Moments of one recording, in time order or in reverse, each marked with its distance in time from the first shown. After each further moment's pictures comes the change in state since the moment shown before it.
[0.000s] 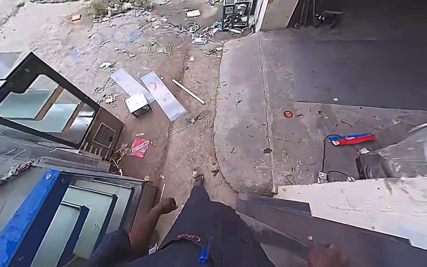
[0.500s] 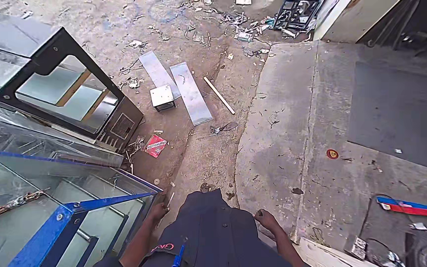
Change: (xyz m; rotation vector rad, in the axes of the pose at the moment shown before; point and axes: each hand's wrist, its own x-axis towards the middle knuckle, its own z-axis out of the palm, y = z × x) left_hand 0.034 -0.182 -0.166 -0.609 0.168 -0.314; right_hand 0.046 -0.432 0.261 -0.345 -1.062 -0.498
